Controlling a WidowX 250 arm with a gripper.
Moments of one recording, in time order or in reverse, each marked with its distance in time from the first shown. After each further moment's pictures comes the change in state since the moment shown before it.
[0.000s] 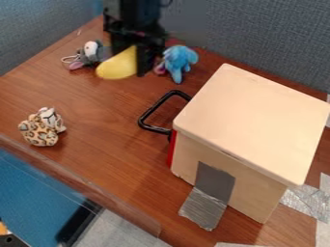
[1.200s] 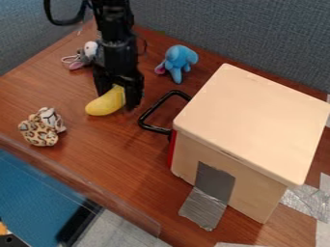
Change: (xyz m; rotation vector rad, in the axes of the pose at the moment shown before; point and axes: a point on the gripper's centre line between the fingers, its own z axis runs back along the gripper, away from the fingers) arm 0.007 0.038 -0.081 -0.076 0.036 0.037
